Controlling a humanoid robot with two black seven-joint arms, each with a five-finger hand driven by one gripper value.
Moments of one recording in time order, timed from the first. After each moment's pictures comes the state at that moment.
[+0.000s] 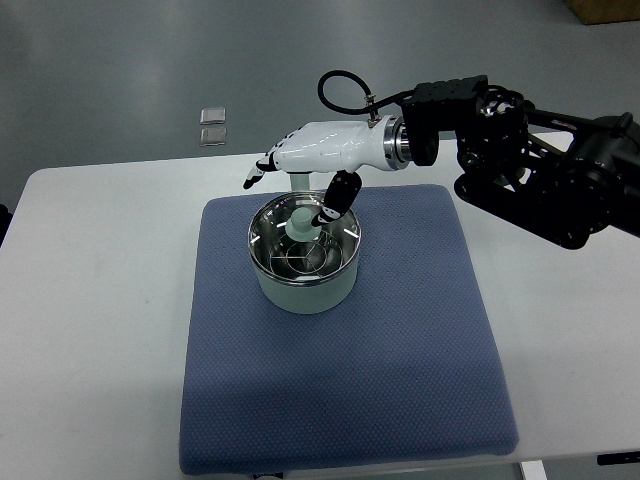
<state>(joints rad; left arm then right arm) -0.01 0.00 -0.04 -0.16 0.00 -0.02 0.04 1.18 -0.29 0.40 1.19 -1.77 0.39 0.24</state>
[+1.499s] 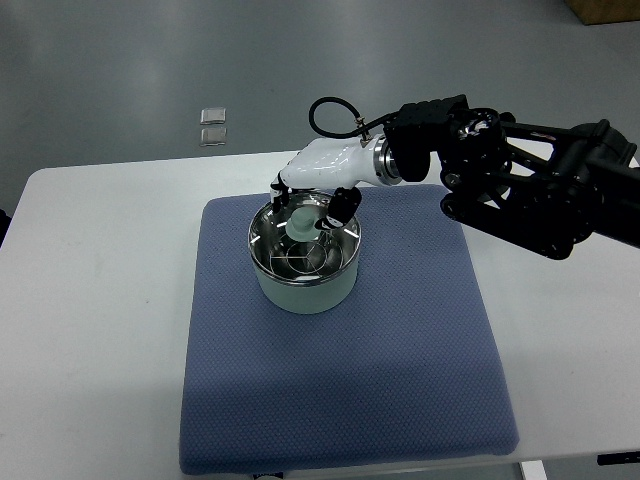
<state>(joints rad) -0.01 0.00 -0.04 -0.16 0.00 -0.02 0.04 1.19 -0.25 0.32 1.16 -1.80 0.38 0.13</state>
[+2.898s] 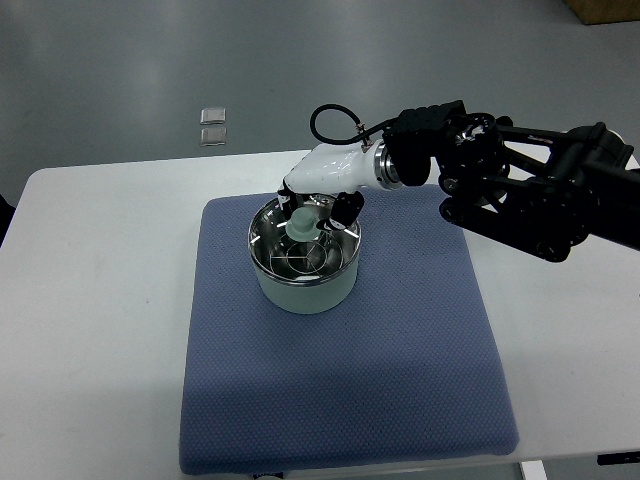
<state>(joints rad) -0.01 0.00 -0.04 -0.16 0.00 -0.02 0.04 1.19 -0.25 0.29 1.15 -1.80 0.39 0.12</state>
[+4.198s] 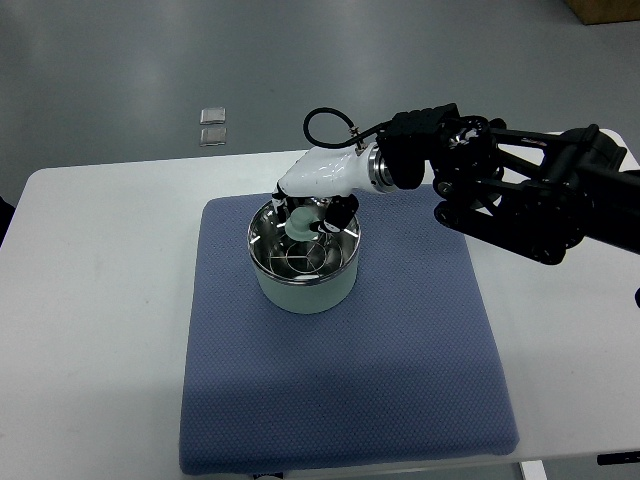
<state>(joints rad) -0.01 0.00 -0.04 -0.16 0.00 -0.02 0.04 1.19 -0.24 0.29 1.15 -1.81 0.39 0.12</state>
